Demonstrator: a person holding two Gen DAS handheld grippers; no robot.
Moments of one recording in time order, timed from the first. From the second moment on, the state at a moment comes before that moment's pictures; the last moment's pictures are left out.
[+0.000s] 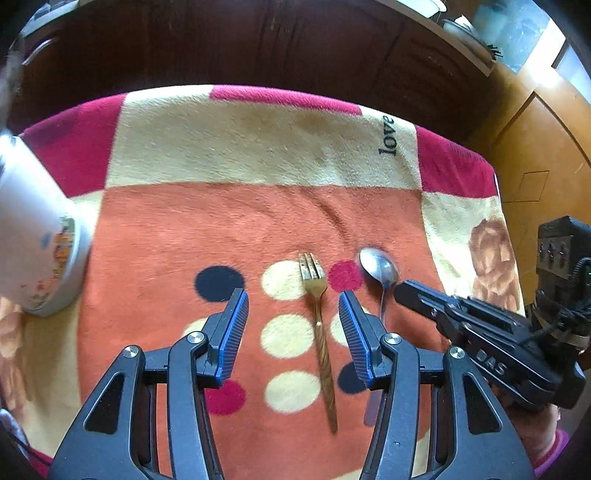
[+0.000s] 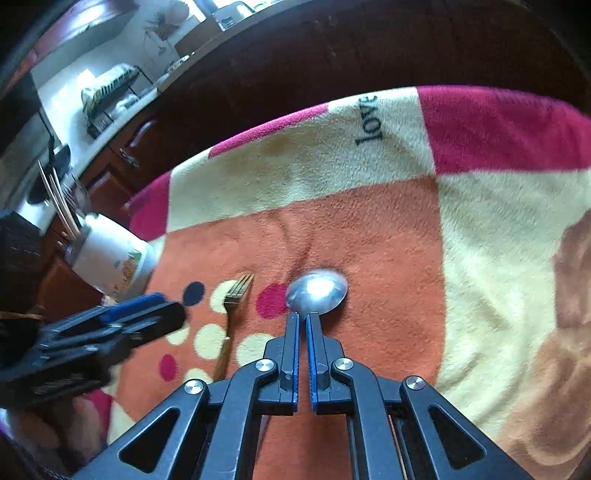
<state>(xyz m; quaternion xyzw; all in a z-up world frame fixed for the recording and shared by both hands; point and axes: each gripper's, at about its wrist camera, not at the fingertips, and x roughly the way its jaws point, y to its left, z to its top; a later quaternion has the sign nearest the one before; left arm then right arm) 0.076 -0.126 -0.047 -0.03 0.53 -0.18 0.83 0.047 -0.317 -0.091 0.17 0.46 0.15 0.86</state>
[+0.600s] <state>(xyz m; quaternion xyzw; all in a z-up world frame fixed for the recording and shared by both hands) 0.106 -0.139 -0.076 -0.08 0.54 -0.20 0.81 0.063 -0.369 -0.130 0.40 0.42 0.20 0.79</state>
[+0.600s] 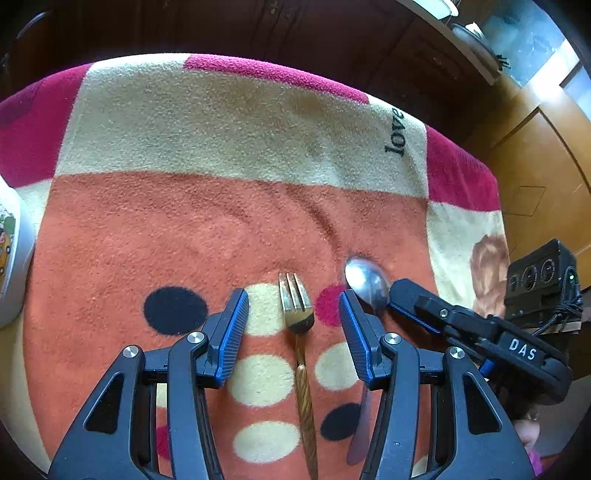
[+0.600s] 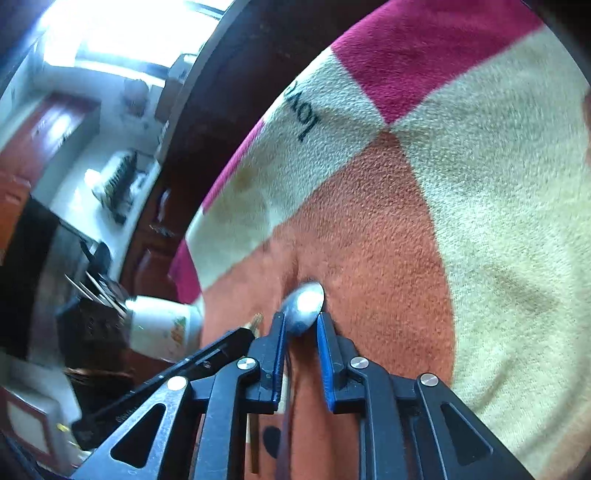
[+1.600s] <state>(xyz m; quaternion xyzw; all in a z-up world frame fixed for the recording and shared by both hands) 0.086 -0.095 -0.069 -0.09 0.55 -0.22 0.80 0.073 -0.353 -0.135 0.42 0.44 0.23 0.76</state>
